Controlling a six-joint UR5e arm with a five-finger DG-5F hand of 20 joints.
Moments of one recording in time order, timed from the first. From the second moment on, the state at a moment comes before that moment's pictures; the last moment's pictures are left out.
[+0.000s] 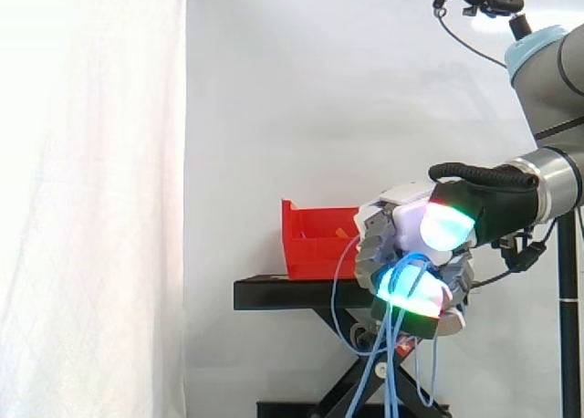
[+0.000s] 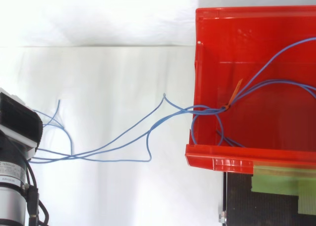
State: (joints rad) arm 0.10 -2.25 -1.08 -3.29 -1.78 -0.32
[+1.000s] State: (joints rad) arm 0.10 -2.25 -1.08 -3.29 -1.78 -0.32
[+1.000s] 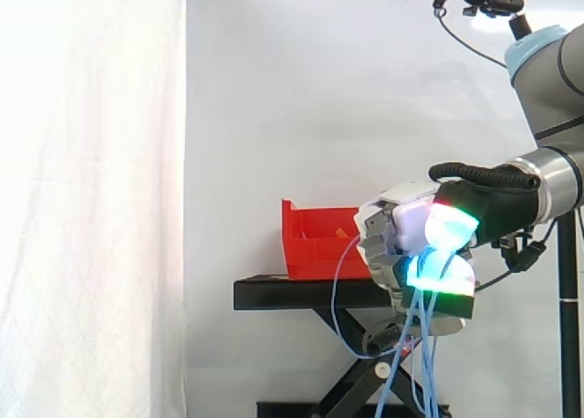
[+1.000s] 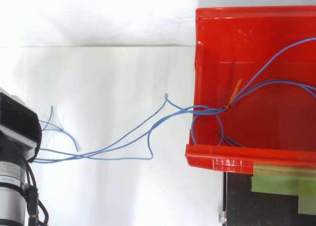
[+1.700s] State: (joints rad) arm 0.10 -2.25 -1.07 -3.29 -1.78 -0.32
